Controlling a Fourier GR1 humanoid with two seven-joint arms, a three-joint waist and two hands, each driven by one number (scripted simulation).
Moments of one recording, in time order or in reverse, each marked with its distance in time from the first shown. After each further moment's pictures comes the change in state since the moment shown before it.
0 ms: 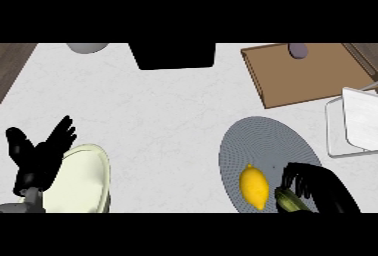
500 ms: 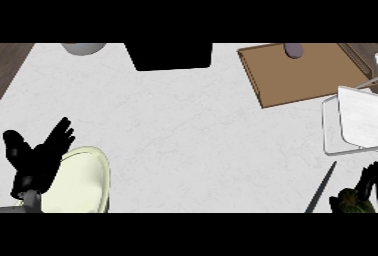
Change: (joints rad) left arm 0.018 0.004 -0.001 -0.016 0.001 0.013 -0.002; right arm 0.087 -0.112 -0.274 -0.467 -0.035 -0.015 0.199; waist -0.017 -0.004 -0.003
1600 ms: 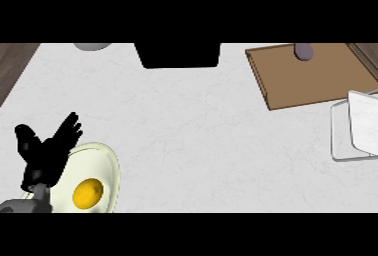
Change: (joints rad) left arm -0.042 -0.015 -0.033 0.009 -0.021 0.016 -0.002; right arm -0.460 -0.385 -0.757 0.234 -0.578 0.278 0.263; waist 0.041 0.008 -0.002
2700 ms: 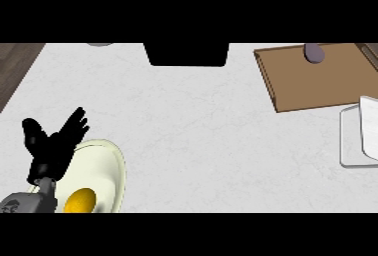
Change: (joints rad) left arm -0.040 -0.013 -0.012 0.009 -0.006 -0.019 0.014; right arm -0.136 -0.152 0.130 0.605 0.130 0.090 -0.435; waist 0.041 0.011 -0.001
